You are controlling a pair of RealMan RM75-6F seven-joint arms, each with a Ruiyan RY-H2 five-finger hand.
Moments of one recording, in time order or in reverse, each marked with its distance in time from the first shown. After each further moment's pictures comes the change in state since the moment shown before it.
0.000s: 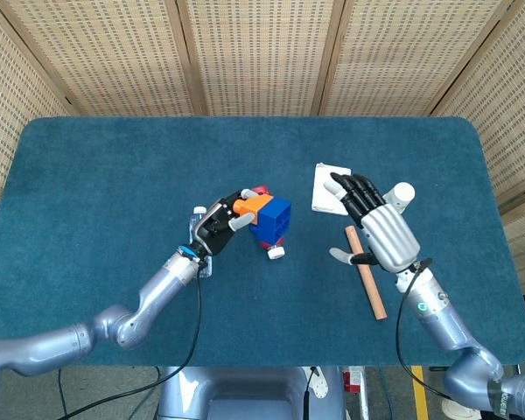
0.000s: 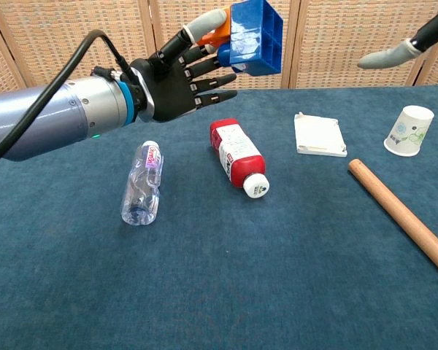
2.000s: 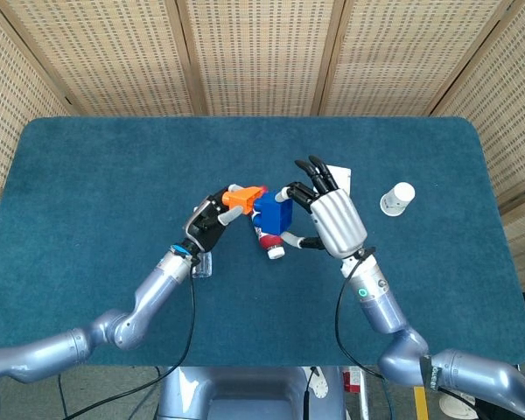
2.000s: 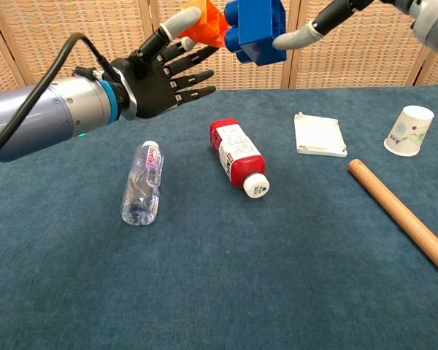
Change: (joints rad) left arm 0.076 -0.007 -0.063 -0.001 -0.012 -0.005 0.046; right arm 0.160 -0.253 0.059 0.074 0.137 0.071 -0.221
